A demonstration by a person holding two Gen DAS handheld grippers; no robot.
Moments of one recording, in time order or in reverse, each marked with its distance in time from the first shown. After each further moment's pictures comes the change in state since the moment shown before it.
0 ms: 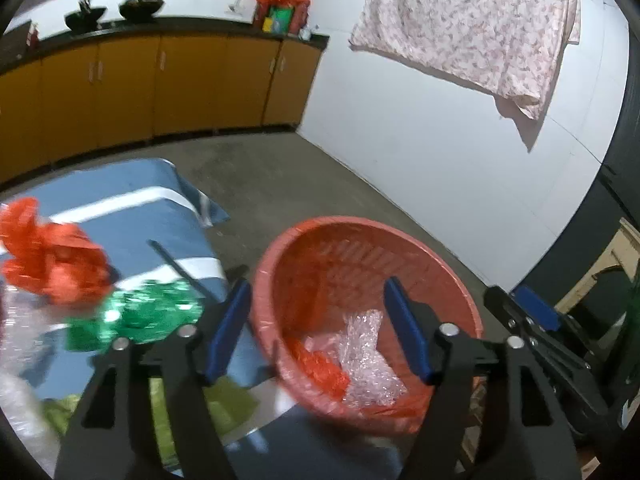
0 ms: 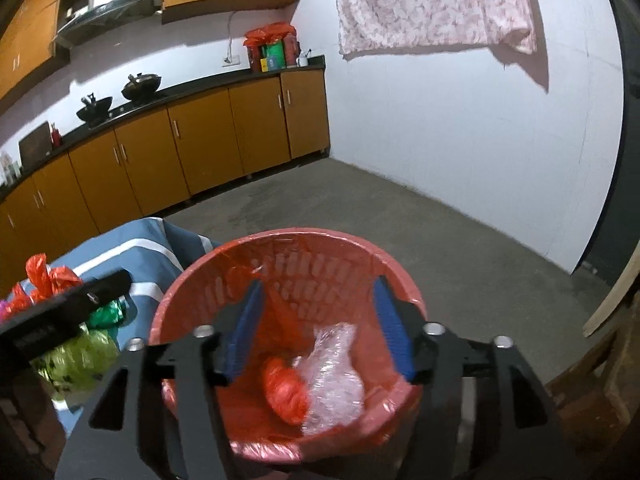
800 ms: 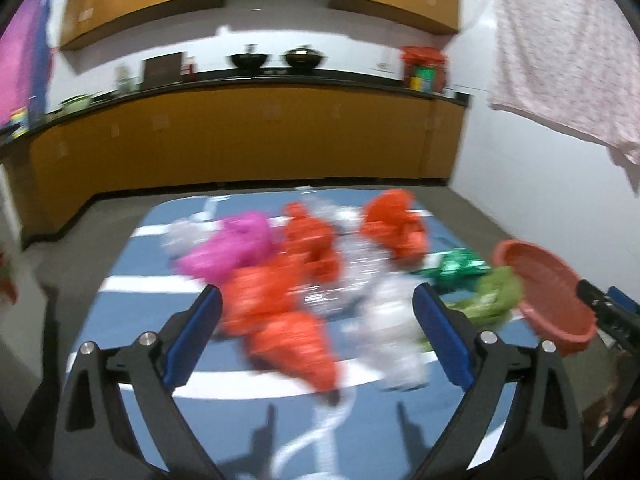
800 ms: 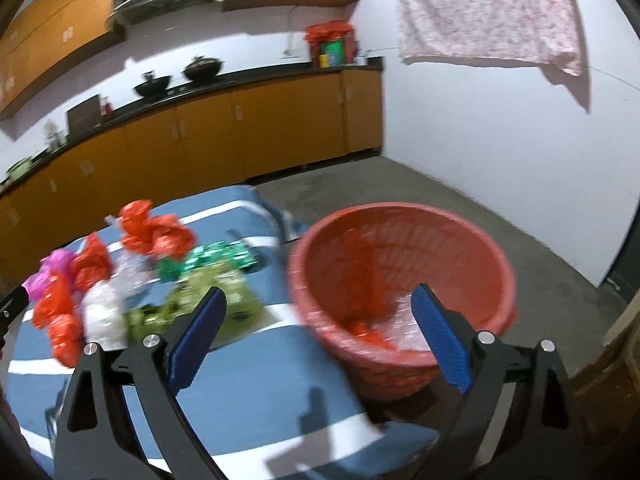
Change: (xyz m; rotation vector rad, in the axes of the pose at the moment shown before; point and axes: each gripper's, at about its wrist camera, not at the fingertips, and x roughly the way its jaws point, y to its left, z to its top) left arm -0.227 0.156 -0.089 -0.129 -0.189 0.549; right arm -0.055 0.119 -0.038 -0.092 0.028 0.188
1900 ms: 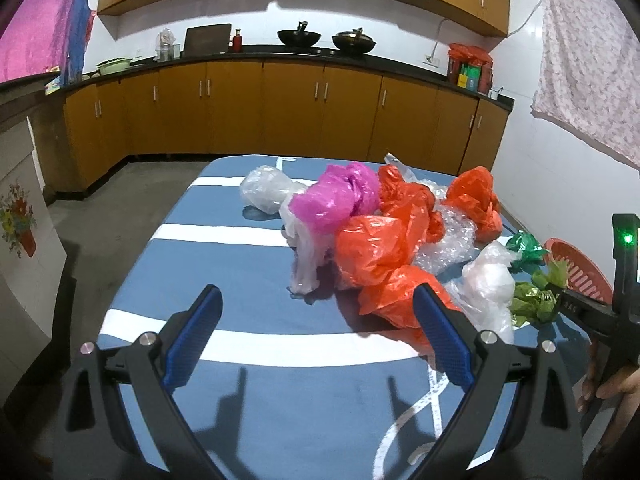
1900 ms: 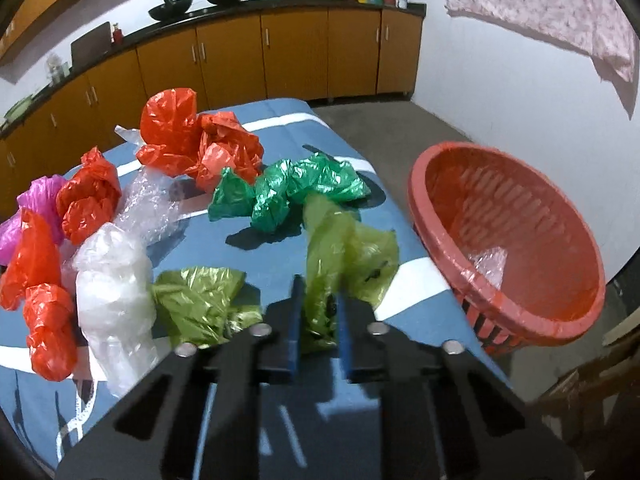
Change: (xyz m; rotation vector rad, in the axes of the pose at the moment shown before) left arm 0.005 0.068 -0.030 -0.093 0.059 0.058; right arm 0.074 0.091 -0.029 -0.076 0.216 -0.027
